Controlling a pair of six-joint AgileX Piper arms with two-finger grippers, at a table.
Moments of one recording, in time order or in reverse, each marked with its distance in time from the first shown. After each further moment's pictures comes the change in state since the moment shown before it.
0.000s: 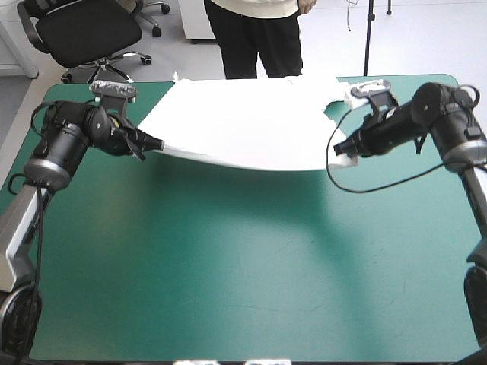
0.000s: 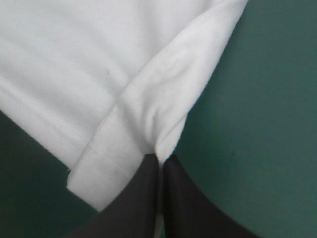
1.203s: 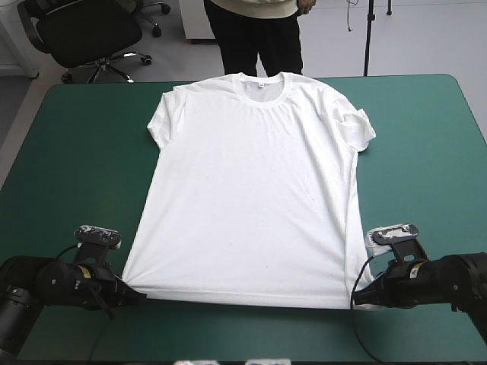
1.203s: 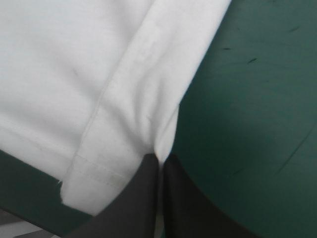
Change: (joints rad) left arm 0.000 -0.707 0.841 -0.208 0.165 0.111; right arm 0.119 -0.742 0.922 -0.106 -0.071 0.261
